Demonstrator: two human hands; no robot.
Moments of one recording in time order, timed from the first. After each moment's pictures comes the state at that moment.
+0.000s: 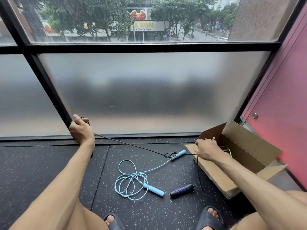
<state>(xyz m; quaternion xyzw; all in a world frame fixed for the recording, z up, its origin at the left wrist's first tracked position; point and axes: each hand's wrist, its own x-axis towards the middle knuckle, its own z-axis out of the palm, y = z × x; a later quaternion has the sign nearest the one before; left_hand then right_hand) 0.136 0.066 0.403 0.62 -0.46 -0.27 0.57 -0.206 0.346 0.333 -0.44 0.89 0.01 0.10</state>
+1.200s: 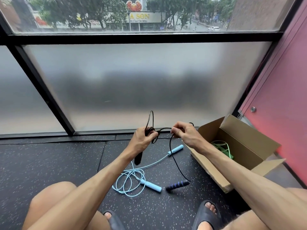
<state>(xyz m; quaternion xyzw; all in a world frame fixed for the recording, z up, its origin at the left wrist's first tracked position) 0.022 0.175 0.359 0.27 -0.83 -0.44 0.22 -0.144 0.318 0.389 -0.45 0.71 -0.46 0.29</state>
